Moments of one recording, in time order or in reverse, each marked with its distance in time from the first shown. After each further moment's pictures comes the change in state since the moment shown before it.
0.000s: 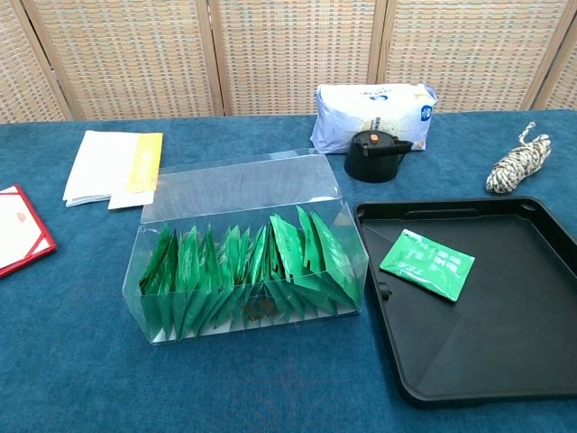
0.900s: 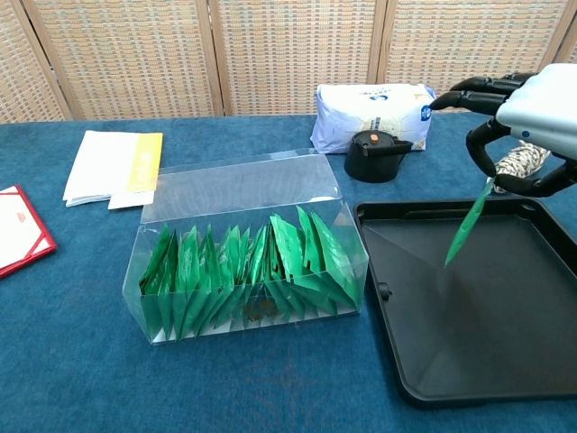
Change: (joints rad) left arm -0.022 0.025 -0.006 0.006 -0.024 -0.048 -0.083; right arm 0.321 -0.182 0.025 0.235 -0.014 -0.389 -0.201
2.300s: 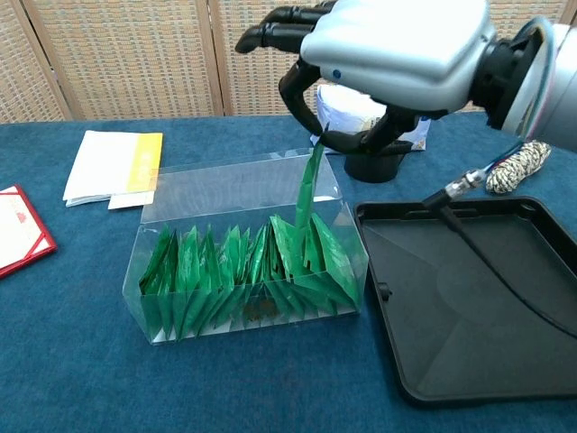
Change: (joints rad) left arm -0.018 -0.012 -0.009 0.012 -0.034 -0.027 0.009; right arm 0.263 -0.053 0.096 -0.281 0.032 -0.094 -0.220
